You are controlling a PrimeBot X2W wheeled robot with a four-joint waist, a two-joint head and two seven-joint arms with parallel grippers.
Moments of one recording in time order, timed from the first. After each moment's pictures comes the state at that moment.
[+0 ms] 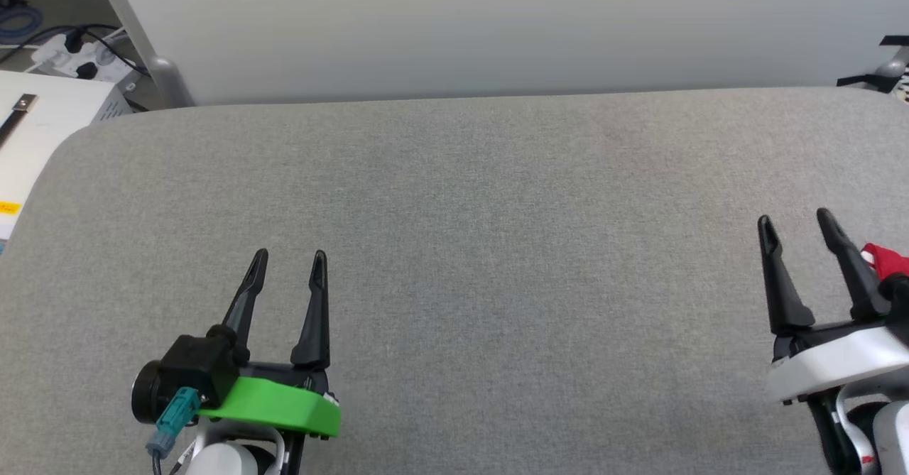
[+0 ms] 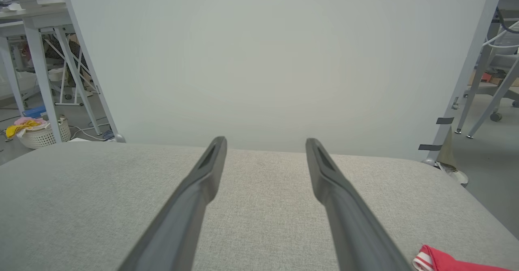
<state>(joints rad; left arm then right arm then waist) -0.03 0.11 -0.10 0.00 -0.25 -0.07 -0.26 -0.07 -0.24 0.00 -0.06 0.29 0.13 -0.12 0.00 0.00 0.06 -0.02</state>
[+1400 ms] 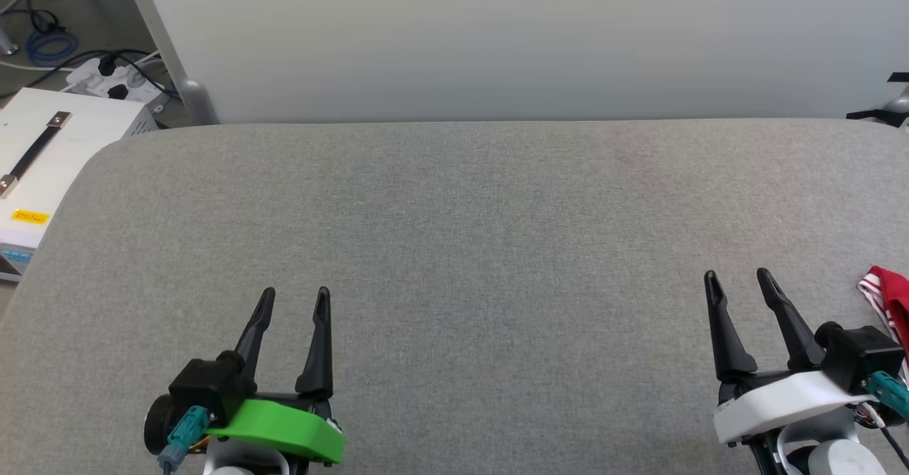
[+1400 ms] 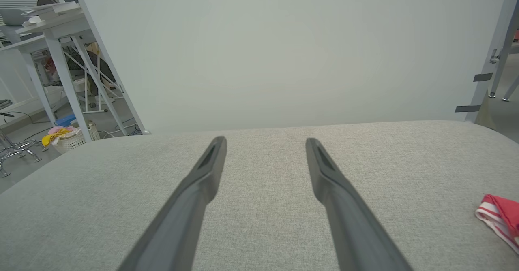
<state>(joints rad) 0.01 0.06 -0.05 0.09 -0.23 -0.12 -0.26 -0.02 -0.12 0.05 0.08 0.29 0.13 -0.21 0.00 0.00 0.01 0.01</state>
